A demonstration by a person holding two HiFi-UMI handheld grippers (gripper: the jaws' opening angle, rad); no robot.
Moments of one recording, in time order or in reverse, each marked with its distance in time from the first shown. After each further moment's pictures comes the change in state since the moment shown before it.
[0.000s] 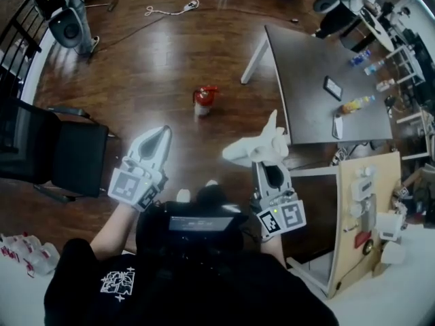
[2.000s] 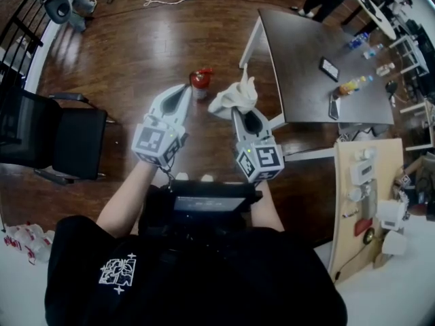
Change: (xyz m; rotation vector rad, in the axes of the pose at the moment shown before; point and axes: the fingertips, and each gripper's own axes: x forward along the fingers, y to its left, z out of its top) left arm 0.078 -0.064 -0.008 0.077 -0.032 0.014; right arm 0.046 -0.036 -0.023 -0.079 0.033 -0.004
